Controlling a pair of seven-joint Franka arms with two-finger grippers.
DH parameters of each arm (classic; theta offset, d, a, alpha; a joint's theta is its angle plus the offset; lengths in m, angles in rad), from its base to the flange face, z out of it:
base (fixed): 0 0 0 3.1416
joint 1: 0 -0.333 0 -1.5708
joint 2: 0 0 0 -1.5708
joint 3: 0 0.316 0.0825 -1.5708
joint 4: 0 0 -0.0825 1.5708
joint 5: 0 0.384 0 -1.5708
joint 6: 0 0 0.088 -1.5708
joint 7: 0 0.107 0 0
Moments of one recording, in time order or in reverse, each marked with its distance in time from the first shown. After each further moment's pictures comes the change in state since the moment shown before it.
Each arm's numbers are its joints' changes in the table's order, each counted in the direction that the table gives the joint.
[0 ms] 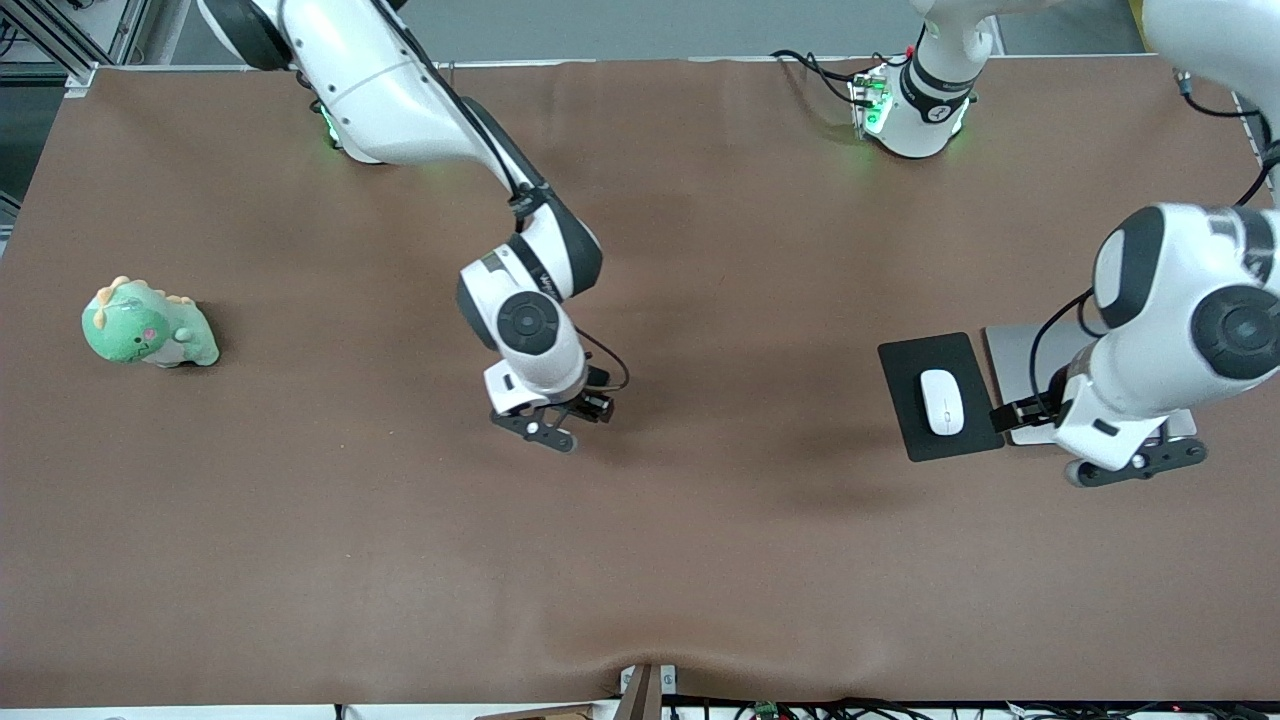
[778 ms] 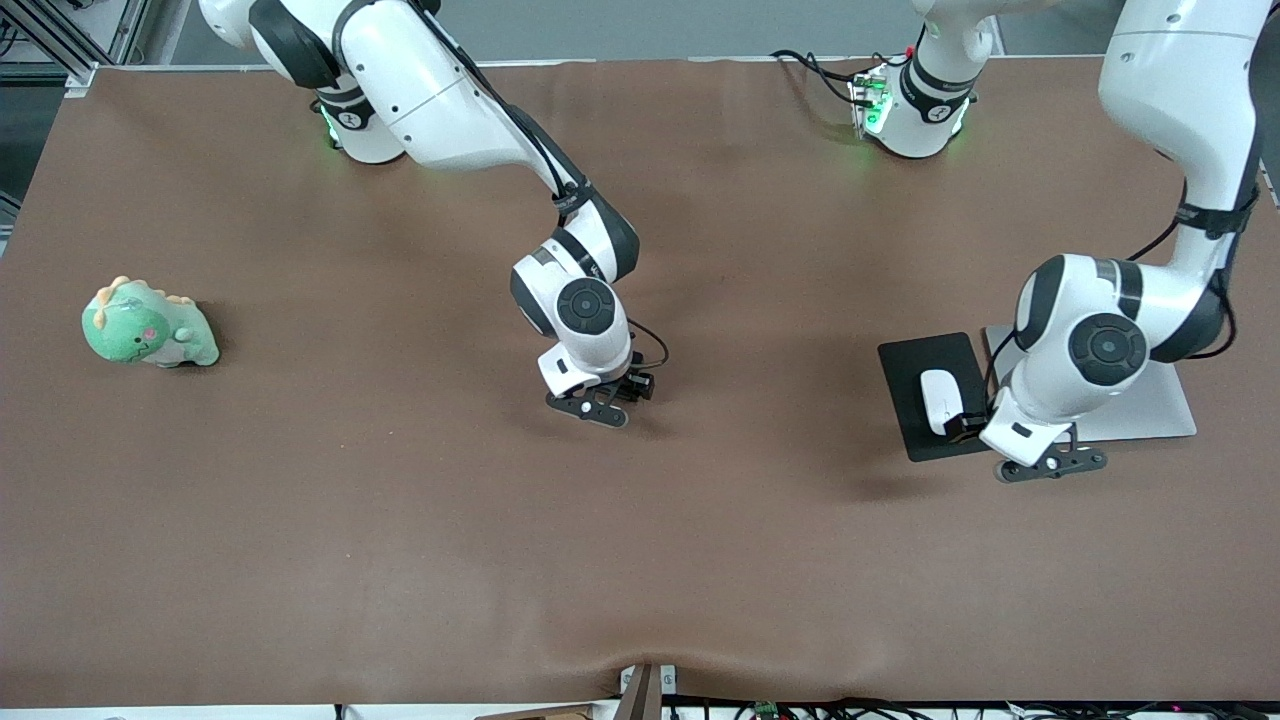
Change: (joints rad) left arm -0.002 -0.085 0.038 0.287 0.087 -0.410 0.004; right arm -0.119 -0.137 0.017 -0.034 0.000 -0.099 0.043
